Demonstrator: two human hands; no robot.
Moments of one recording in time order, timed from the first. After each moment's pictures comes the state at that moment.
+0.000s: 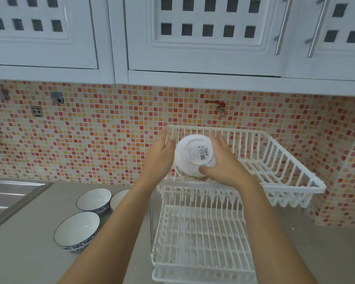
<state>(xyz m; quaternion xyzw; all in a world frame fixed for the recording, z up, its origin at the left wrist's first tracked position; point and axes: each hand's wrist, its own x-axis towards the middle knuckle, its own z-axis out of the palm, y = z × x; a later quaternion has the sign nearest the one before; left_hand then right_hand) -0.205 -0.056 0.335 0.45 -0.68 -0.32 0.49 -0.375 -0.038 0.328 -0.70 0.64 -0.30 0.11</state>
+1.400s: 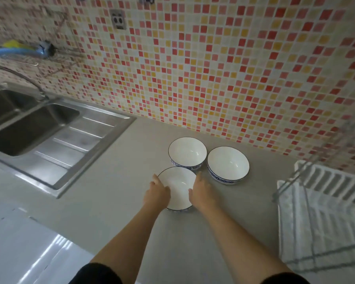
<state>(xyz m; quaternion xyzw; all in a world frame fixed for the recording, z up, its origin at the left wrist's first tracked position) 0.114 -0.223 0.018 0.82 -0.48 -0.30 0.08 -0.016 -0.250 0.016 -0.71 0.68 0.03 0.19</state>
